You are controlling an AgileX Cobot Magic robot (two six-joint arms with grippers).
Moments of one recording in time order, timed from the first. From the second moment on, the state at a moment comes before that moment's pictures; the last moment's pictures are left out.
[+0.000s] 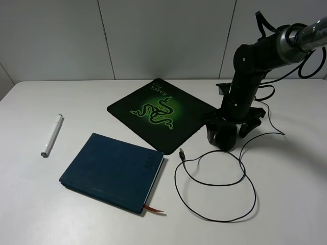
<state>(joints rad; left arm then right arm) -0.04 -0.01 -0.49 -0.09 1.06 0.16 0.31 2.12 -1.33 0.04 0.82 0.08</state>
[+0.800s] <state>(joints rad) -0.04 -0.01 -0.49 -0.09 1.06 0.16 0.31 2.12 -1.33 0.02 0.83 0.09</state>
